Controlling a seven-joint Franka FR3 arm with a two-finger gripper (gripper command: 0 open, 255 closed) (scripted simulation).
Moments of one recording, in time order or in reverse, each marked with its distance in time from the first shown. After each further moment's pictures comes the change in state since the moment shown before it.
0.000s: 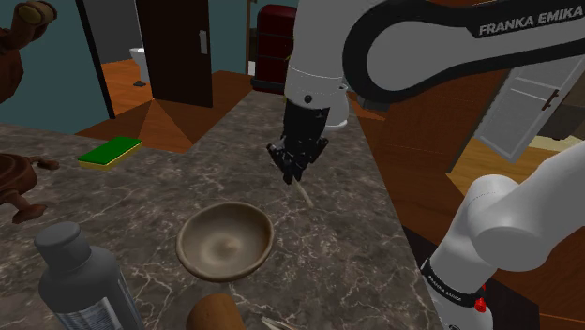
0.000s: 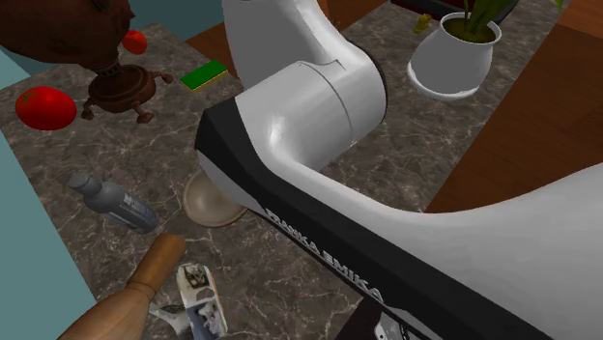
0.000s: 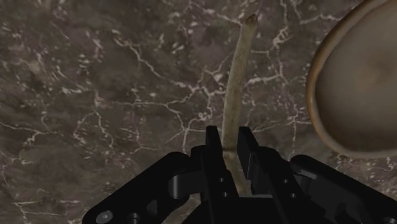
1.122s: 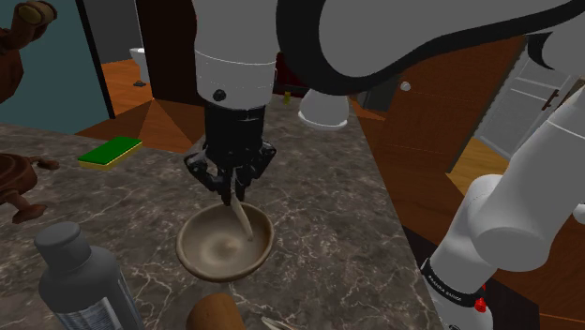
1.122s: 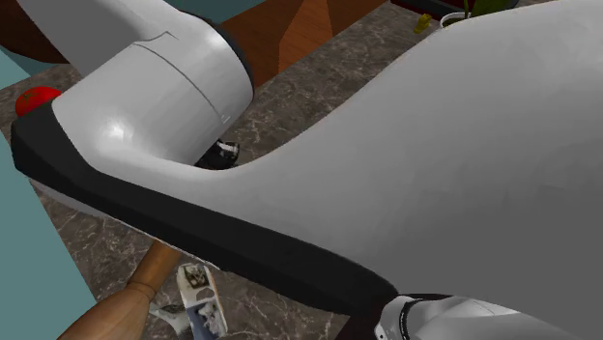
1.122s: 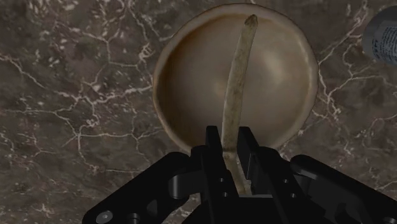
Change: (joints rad) arm 0.016 0.340 0.228 0.372 -0.134 -0.060 0.322
